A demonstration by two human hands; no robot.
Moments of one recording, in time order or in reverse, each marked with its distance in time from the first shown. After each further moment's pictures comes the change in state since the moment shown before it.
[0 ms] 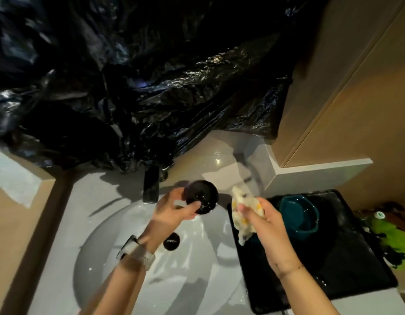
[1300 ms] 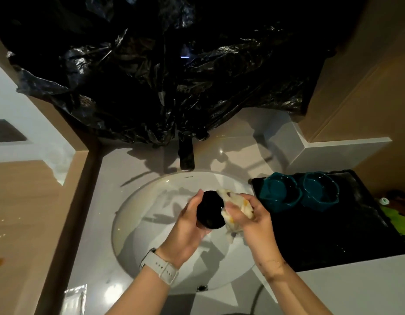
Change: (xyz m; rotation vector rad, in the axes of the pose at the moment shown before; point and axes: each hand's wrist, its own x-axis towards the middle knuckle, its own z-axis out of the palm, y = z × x) left_hand -0.083 -0.046 -0.030 -0.690 -0.311 -0.158; right_hand -0.062 0.059 0.085 -0.055 0.026 -0.055
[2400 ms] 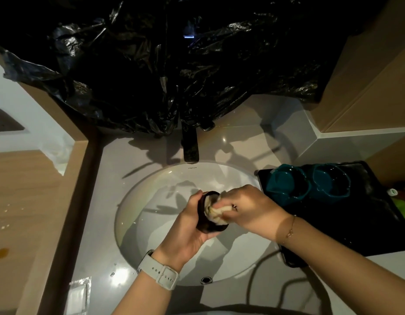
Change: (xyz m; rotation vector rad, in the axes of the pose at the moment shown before) left_hand -0.006 0.004 -0.001 -0.099 0.064 -0.163; right_hand 0.037 -0.036 0.008 -1.123 -0.628 -0.468
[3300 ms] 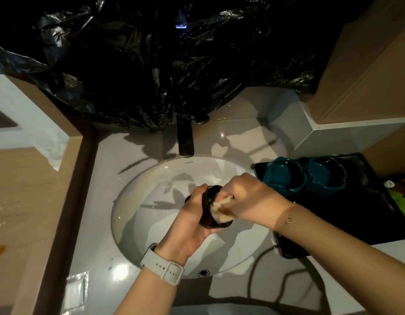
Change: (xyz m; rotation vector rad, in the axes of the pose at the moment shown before) left_hand -0.004 0.002 0.026 0.042 0.135 -0.044; right_hand 0.000 -0.021 -0.024 -0.074 -0.149 0.188
